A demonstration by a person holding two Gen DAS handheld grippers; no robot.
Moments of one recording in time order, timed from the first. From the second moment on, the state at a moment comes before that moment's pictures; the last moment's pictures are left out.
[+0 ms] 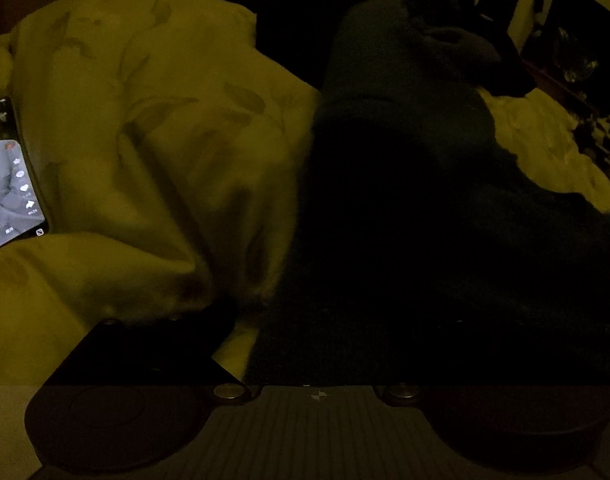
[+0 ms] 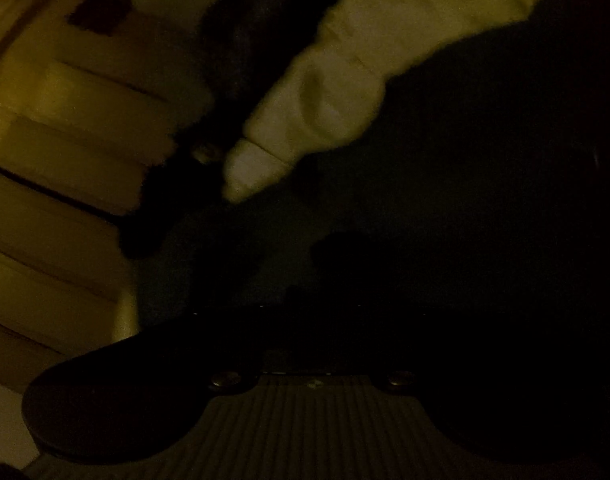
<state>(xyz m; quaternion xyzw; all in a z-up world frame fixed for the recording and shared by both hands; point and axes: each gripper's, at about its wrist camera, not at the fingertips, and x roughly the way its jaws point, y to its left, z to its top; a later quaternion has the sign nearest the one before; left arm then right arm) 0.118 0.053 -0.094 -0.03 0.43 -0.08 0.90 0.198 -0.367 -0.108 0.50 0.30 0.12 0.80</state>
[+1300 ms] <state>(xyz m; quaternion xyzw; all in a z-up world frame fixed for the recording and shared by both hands) 0.161 -0.056 -0.043 0.08 0.34 -0.15 0.93 0.125 -0.370 -0.039 0.15 0.30 0.04 0.94</state>
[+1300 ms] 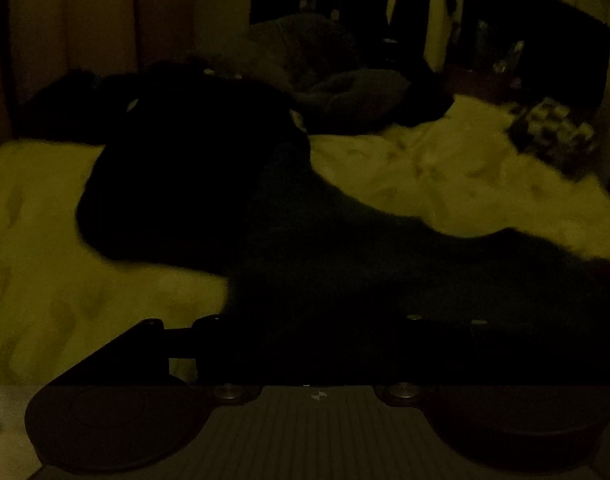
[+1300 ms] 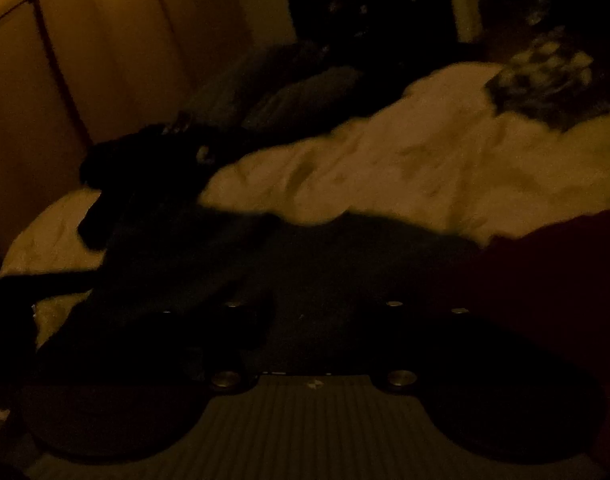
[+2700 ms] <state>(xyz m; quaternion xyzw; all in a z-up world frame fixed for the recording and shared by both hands) 0.049 0.001 -0.025 0.18 0.40 -0.19 0.88 0.038 -0.337 0.015 0.22 0.32 0.08 0.92</state>
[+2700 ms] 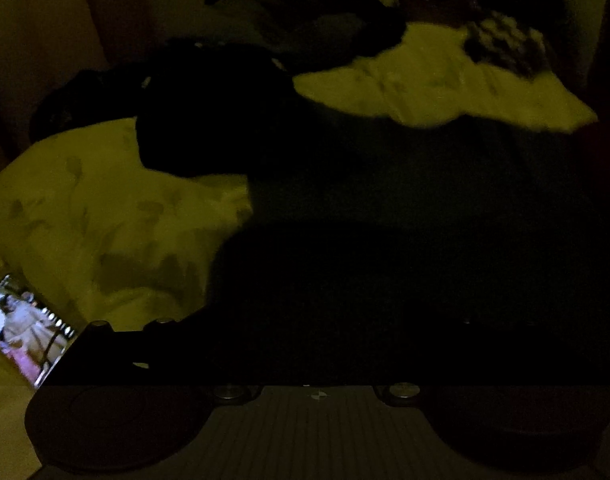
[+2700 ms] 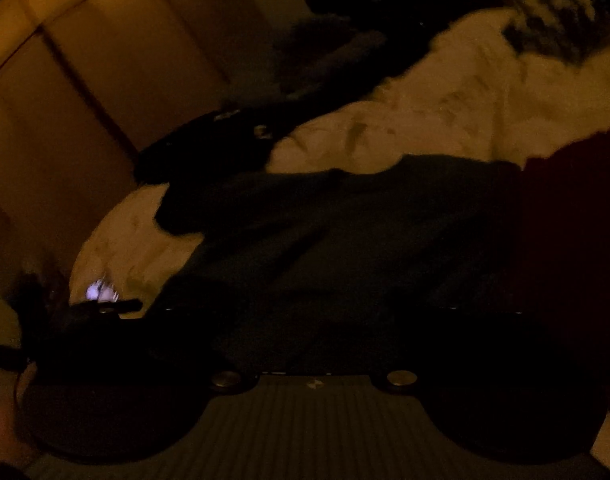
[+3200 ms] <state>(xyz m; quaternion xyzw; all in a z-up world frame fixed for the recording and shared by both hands) -0.010 0.030 -0.014 0.21 0.39 -0.18 0.88 -0.088 -0.356 0.059 0.20 0.31 0.07 0.93</state>
